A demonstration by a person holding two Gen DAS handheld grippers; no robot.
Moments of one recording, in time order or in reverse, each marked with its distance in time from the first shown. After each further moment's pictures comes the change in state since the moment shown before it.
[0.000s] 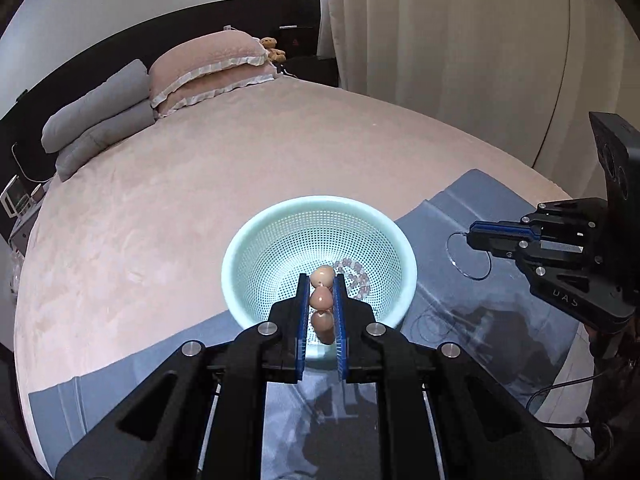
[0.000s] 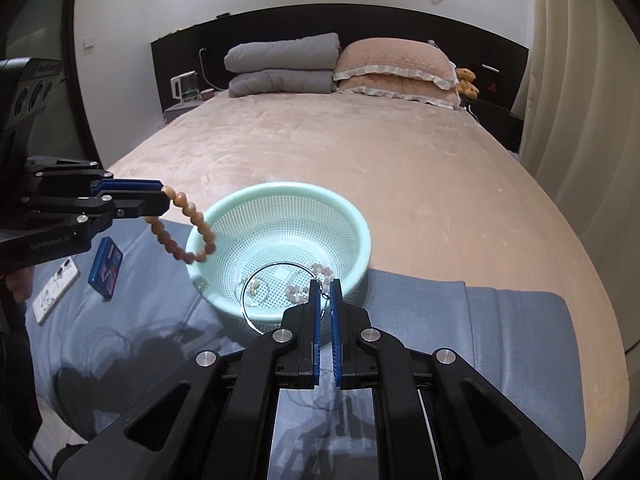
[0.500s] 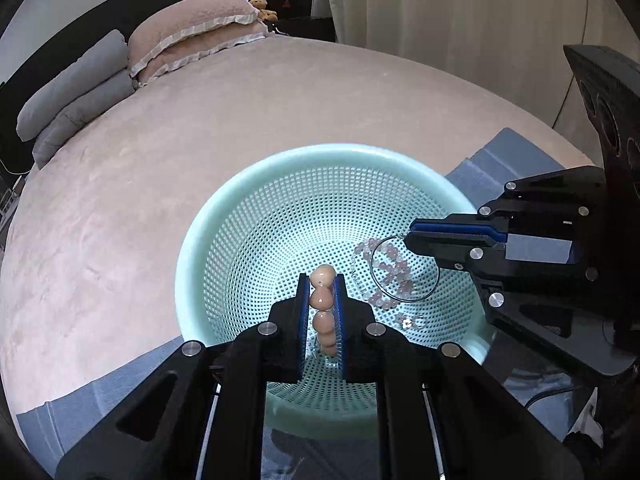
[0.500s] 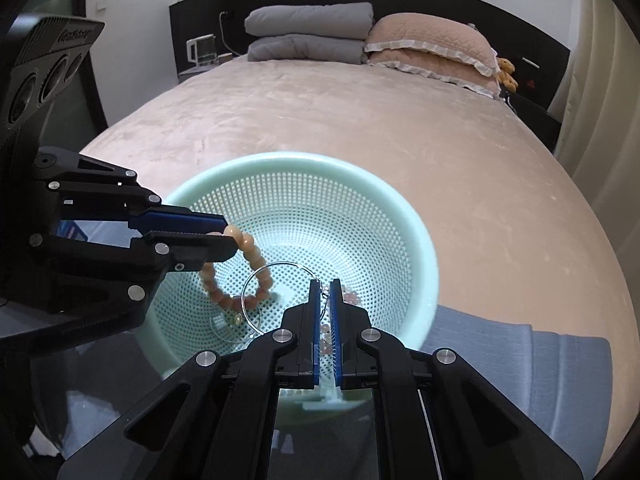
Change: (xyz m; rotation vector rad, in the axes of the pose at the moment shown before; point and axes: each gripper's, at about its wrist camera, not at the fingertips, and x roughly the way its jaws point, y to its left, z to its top) left arm 0.113 0.015 -0.014 0.028 0.132 -0.012; right arm 0.128 0.020 0.013 -0.099 0.101 0.056
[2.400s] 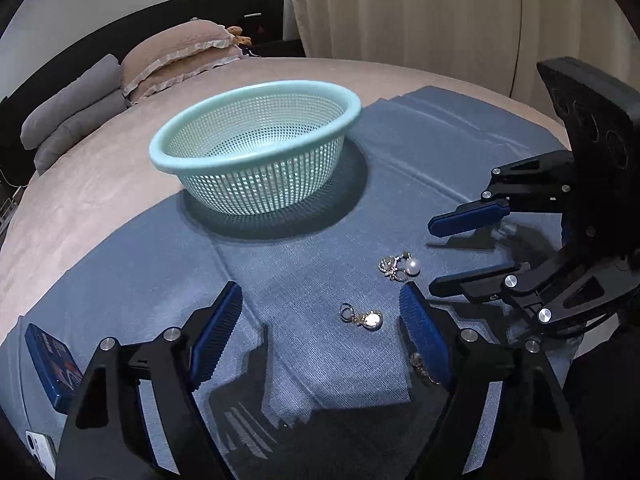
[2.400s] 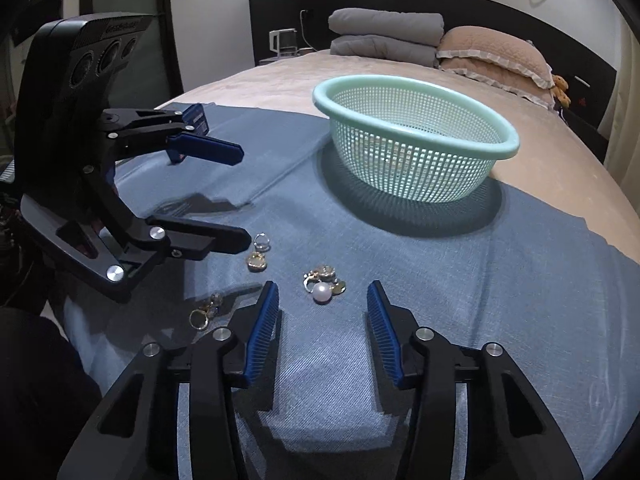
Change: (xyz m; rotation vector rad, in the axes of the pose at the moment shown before) left arm -0.053 -0.066 -0.148 0.075 -0.123 -0.034; right arm -0.070 0.065 -0.152 -0.142 -0.049 0.209
